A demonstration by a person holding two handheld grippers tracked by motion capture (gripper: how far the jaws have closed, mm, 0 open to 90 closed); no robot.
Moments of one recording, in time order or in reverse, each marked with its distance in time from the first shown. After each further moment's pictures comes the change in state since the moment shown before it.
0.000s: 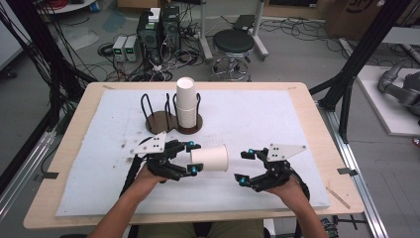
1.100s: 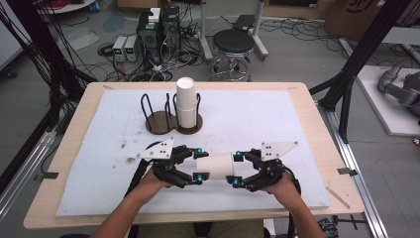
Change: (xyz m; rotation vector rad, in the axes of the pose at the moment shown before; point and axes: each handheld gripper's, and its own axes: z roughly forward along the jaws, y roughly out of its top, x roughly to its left) left arm -0.011 -0.002 0.015 0.018 -0.070 0.001; right arm 0.004 0.013 0.015 -0.045 0.165 -0.032
